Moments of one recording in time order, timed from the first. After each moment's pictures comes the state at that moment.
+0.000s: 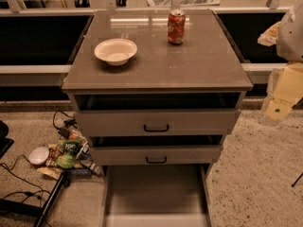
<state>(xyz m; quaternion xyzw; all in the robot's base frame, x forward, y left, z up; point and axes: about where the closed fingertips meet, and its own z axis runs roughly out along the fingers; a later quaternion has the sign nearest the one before) 0.438 -0.217 0.976 -0.60 0.78 -0.03 0.16</state>
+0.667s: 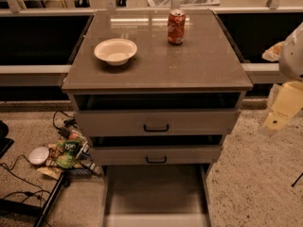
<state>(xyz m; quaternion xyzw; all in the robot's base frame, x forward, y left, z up) 0.446 -0.236 0.939 -0.58 0.80 -0.02 0.17</state>
